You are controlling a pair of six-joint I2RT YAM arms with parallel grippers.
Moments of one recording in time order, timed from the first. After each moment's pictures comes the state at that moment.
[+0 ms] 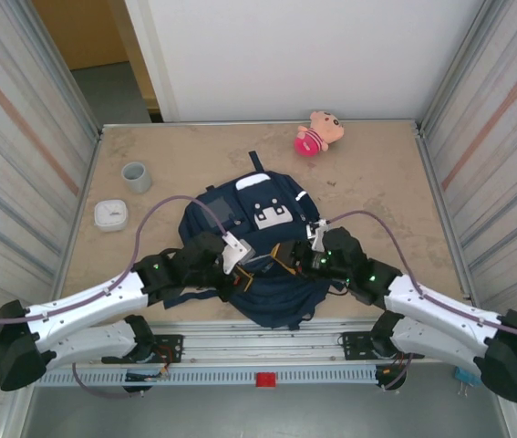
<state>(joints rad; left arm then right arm) -0.99 1.00 0.68 -0.43 0.22 -0.27 0.85 0.88 0.50 -0.06 -0.24 1.26</state>
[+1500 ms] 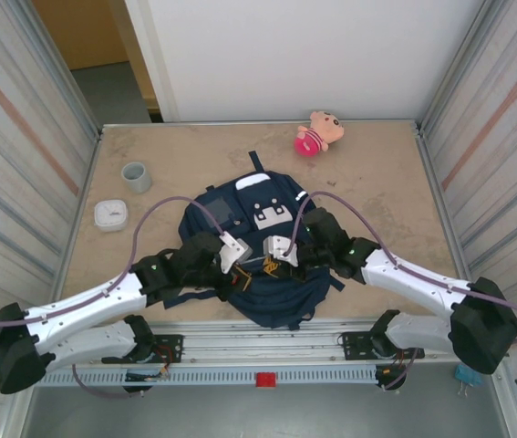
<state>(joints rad) -0.97 0.99 0.66 -0.43 0.25 -0.30 0.81 1.19 0.66 -0.16 -0.56 -0.54</state>
